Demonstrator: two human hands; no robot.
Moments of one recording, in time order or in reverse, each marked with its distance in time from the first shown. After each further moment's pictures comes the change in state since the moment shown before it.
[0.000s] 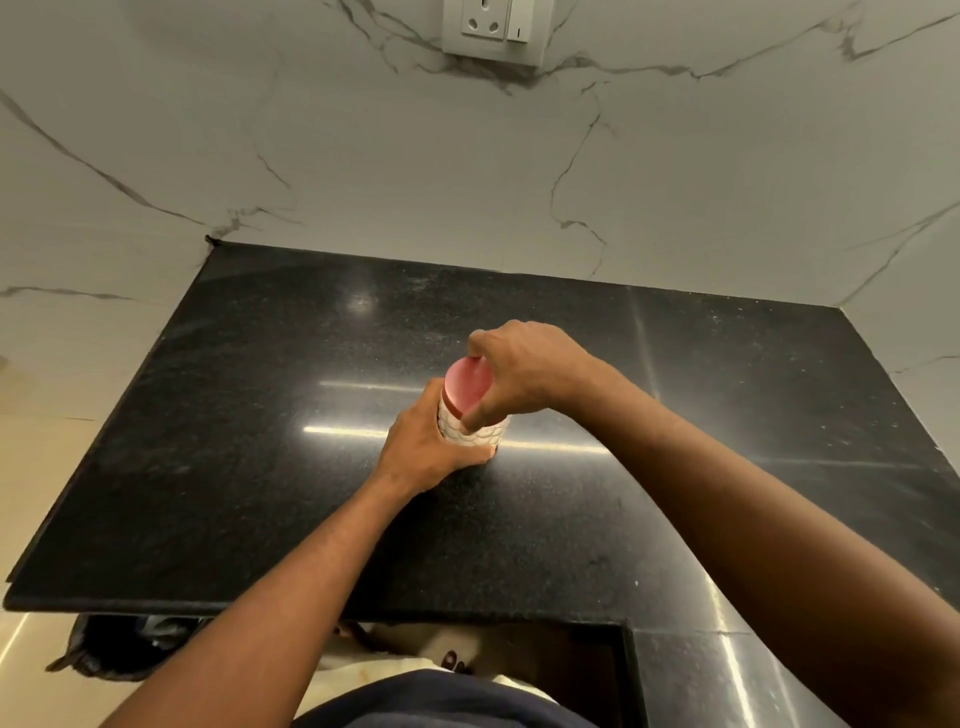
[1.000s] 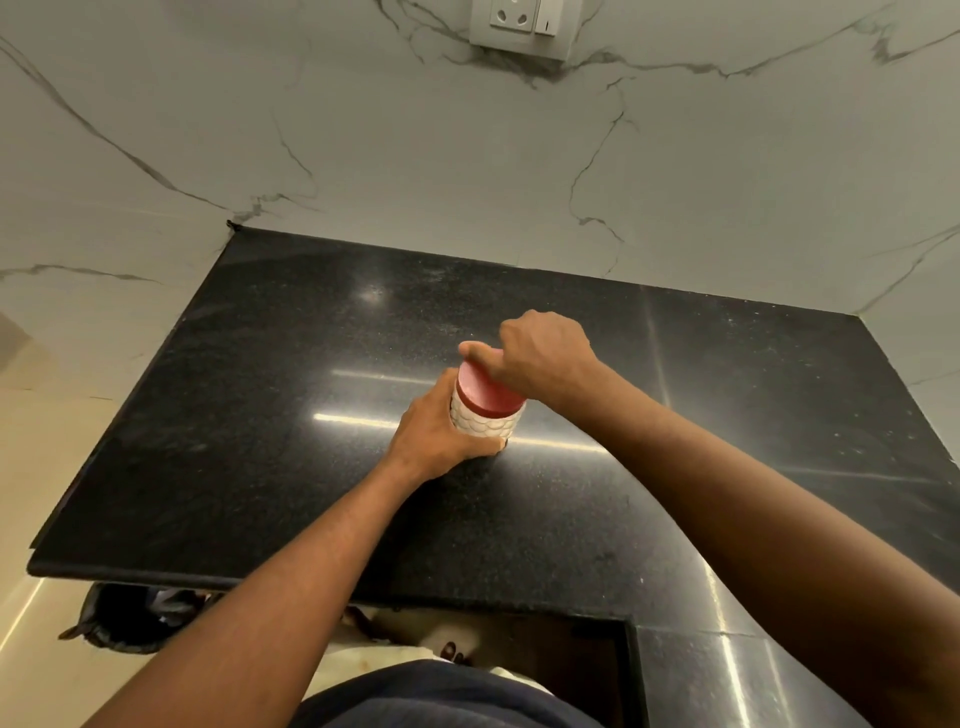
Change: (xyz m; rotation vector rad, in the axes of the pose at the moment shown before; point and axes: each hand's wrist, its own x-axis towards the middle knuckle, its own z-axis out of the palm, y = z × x) left_hand 0.002 -0.003 -0.001 -0.014 -0.019 -0.006; right_hand 0.008 -0.011 0.008 -0.117 0.111 0.249
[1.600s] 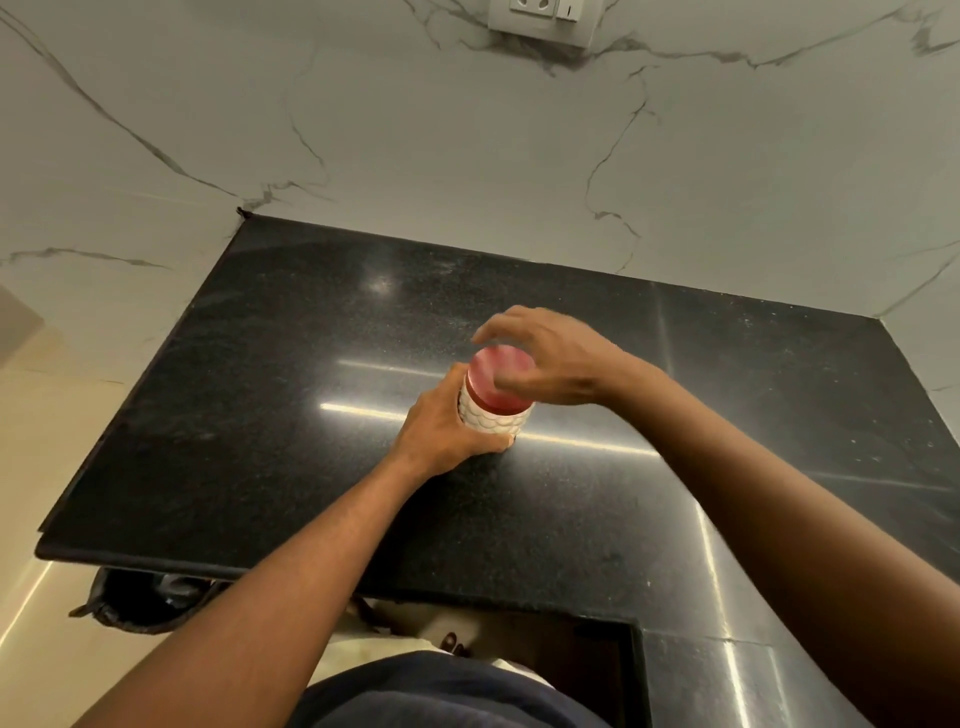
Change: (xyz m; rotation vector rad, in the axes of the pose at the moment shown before) left_hand 0.002 -0.002 0.000 0.022 0.019 0.015; right_hand -0.009 0.023 -0.006 0.365 -0.063 -0.357
